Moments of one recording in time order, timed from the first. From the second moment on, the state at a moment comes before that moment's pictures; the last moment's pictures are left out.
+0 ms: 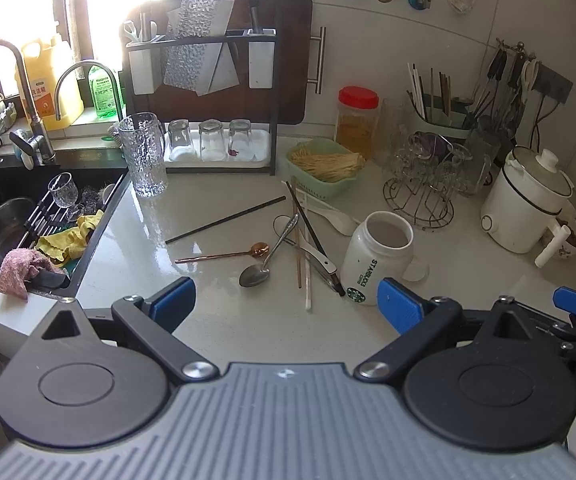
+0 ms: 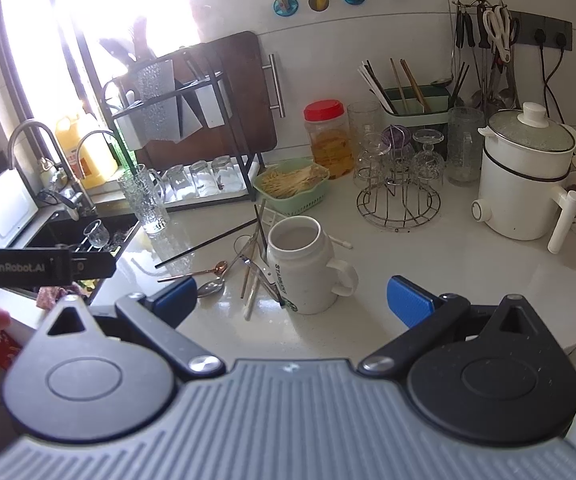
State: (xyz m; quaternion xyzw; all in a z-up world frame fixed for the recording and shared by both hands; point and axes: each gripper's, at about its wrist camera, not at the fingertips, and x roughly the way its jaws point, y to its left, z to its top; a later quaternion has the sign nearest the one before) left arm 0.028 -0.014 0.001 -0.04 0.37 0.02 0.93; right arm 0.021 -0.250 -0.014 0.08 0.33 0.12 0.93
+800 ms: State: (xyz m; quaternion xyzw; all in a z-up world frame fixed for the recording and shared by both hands) left arm 0.025 -0.020 0.009 -0.02 0.38 0.01 0.92; right arm 0.022 -0.250 -0.013 0.07 0.33 0.14 0.93
